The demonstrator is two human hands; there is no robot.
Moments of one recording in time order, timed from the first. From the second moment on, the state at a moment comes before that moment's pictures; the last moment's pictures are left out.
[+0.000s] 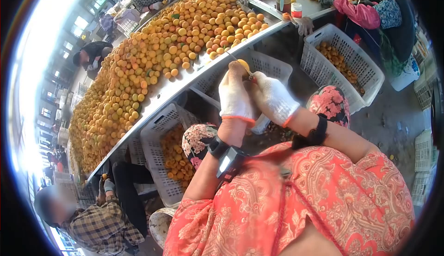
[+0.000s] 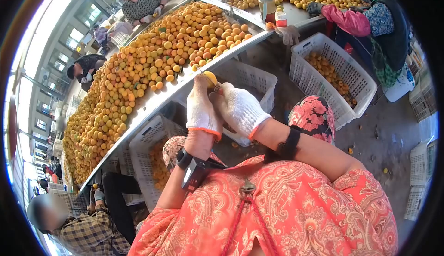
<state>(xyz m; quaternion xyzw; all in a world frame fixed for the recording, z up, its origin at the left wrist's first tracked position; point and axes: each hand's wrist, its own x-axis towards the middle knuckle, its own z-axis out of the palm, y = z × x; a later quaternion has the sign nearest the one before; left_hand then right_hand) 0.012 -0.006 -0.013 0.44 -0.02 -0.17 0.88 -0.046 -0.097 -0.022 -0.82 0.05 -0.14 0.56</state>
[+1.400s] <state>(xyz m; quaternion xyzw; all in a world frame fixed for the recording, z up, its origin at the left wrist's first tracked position) -0.010 -0.008 -0.011 0.46 -0.07 -0.33 0.82 -0.046 -0.119 0.033 -0.82 0.09 -0.27 0.49</state>
